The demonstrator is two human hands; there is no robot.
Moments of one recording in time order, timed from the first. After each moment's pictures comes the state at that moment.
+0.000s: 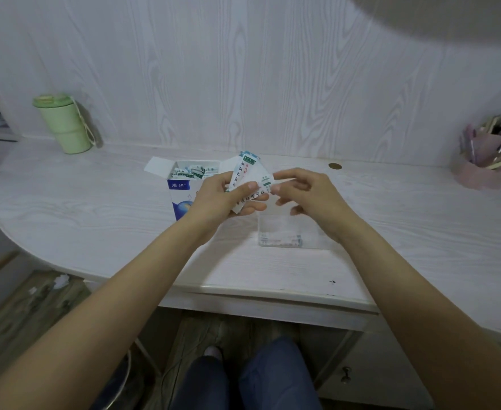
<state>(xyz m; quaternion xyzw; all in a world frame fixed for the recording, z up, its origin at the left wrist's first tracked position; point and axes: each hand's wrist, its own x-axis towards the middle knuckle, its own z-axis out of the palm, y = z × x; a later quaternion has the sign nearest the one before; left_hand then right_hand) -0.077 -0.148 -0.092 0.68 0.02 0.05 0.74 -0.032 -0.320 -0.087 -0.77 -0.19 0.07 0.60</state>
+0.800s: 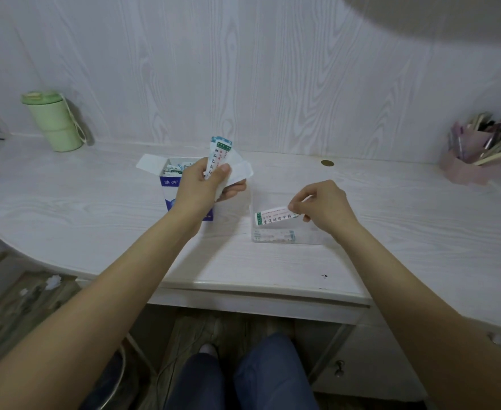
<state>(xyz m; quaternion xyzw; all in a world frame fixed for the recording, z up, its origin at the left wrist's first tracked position) -0.070 -0.140 -0.094 0.67 0.05 0.15 0.73 -0.028 -0.340 -0.101 -0.90 -0.07 0.00 0.42</state>
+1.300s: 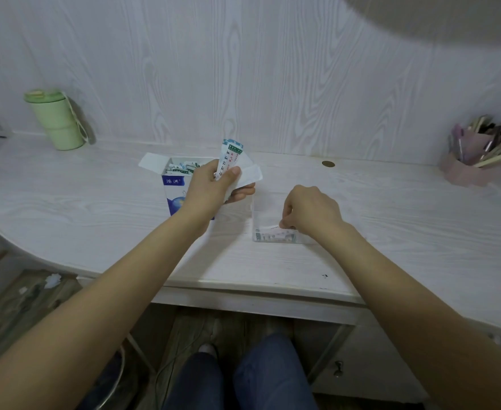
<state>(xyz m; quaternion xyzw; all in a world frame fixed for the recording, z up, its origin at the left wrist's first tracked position) -0.070 -0.148 -0.094 0.68 0.03 0.13 0.72 -0.029 -0.312 -0.099 -0.99 -0.11 0.01 0.11</state>
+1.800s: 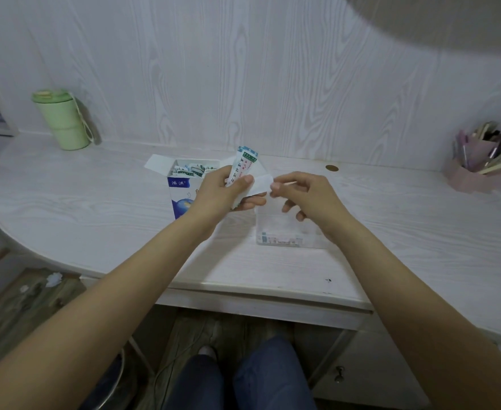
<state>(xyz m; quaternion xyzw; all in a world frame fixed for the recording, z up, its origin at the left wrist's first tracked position) -0.073 -0.150 -0.094 0.68 0.01 0.08 0.73 -0.037 -0.318 -0.085 -0.81 -0.15 0.05 0.56</state>
